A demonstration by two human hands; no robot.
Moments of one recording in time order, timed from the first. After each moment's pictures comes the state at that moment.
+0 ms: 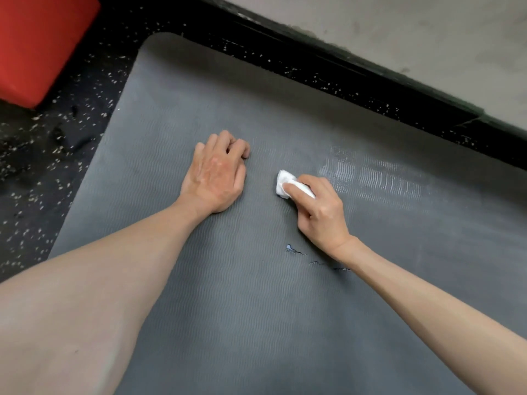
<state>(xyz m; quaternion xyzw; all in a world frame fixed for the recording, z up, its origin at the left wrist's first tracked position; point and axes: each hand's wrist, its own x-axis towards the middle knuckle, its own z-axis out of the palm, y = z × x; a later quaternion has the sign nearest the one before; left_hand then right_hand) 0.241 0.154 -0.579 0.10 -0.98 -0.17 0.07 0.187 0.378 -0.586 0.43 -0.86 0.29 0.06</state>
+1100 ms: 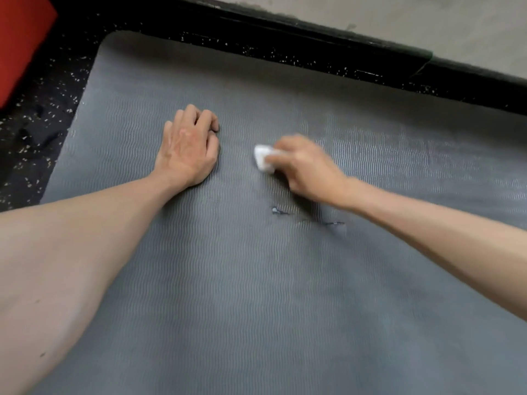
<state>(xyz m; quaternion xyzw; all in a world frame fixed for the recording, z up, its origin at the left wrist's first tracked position) 0.243 0.155 -0.585 0.07 -0.97 -0.18 0.12 0.186 0.388 -0.547 0.50 -0.85 0.15 -0.06</state>
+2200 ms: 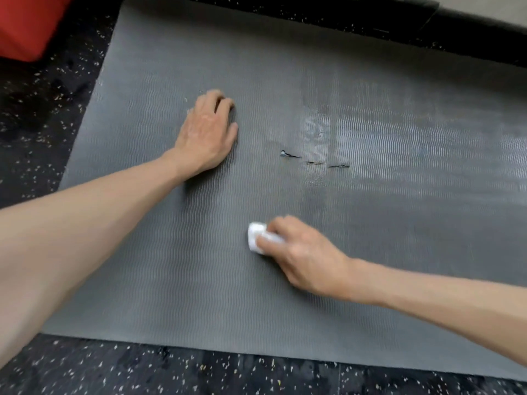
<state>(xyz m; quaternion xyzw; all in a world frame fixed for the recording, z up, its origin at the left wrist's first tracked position) 0.308 0.182 -0.575 0.02 -0.98 -0.16 0.05 0.401 0.441 -0.548 0.53 -0.81 0.21 -0.15</state>
